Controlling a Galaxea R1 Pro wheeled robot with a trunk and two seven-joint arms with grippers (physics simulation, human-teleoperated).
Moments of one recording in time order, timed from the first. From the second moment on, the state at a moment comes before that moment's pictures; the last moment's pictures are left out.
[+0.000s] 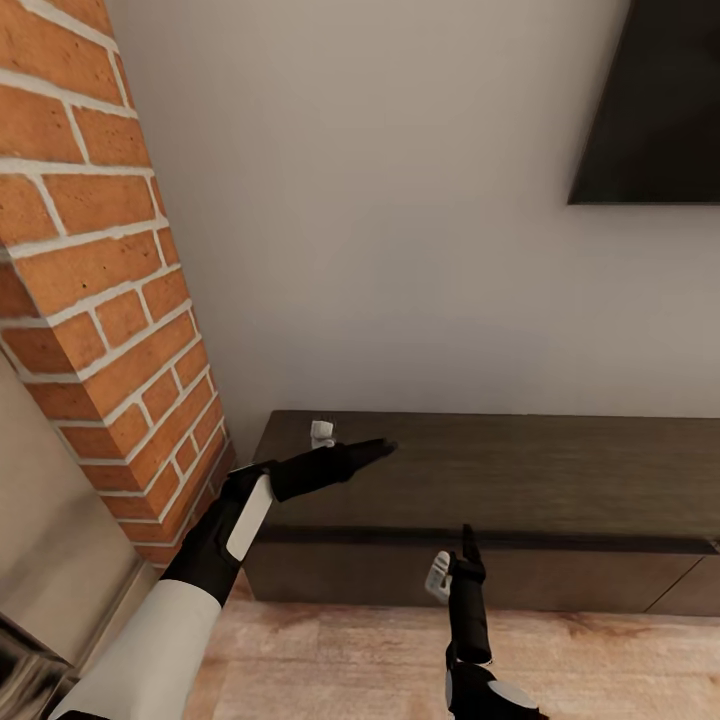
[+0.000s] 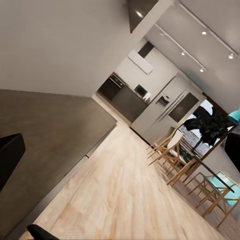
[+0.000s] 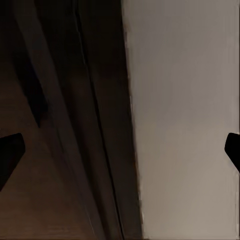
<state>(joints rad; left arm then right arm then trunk) -0.72 -0.11 -0.12 -1.00 0.48 0.56 -1.07 -0.49 0.08 0.44 -0.34 0.96 0.24 -0.97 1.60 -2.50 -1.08</state>
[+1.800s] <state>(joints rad) -0.70 -0.11 -0.12 -0.96 0.51 0.48 -1.06 -0.52 0.06 0.43 -0.25 0.98 0.32 -1.03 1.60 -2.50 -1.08</state>
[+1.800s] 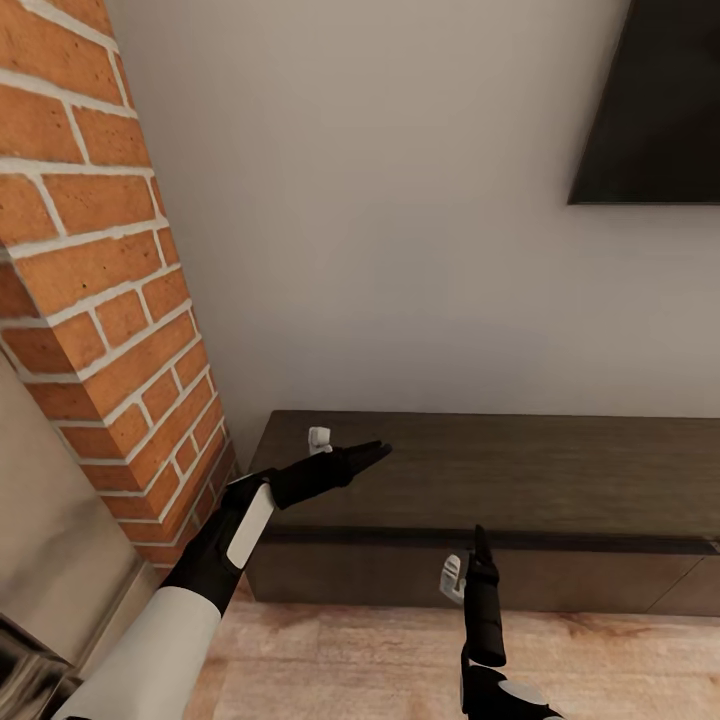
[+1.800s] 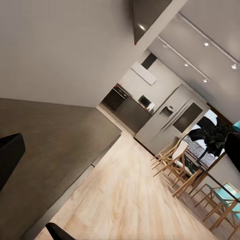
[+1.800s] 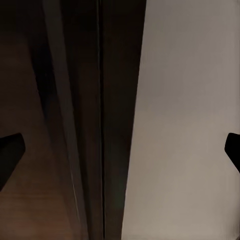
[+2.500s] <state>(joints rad) -0.70 -0.11 -0.12 -0.96 0.51 0.48 -1.06 -0.52 0.06 0.43 -0.25 0.98 0.32 -1.03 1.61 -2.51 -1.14</state>
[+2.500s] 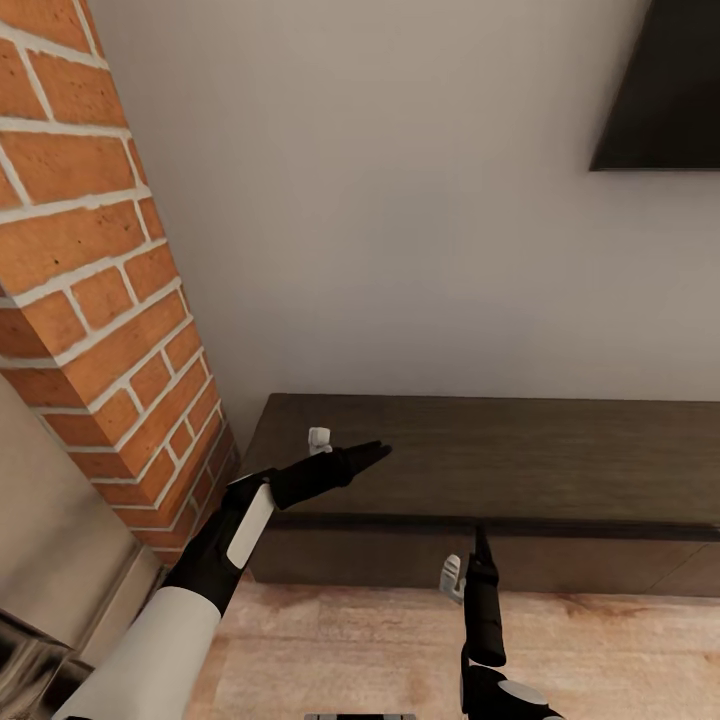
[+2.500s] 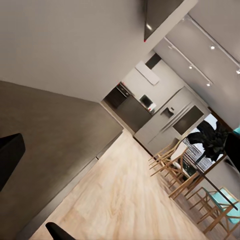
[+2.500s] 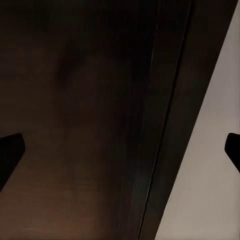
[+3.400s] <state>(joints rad) -0.70 -0.11 -0.12 -0.96 0.51 0.48 -1.06 -0.52 0.06 0.43 -0.26 0.98 0.32 -1.04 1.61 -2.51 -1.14</state>
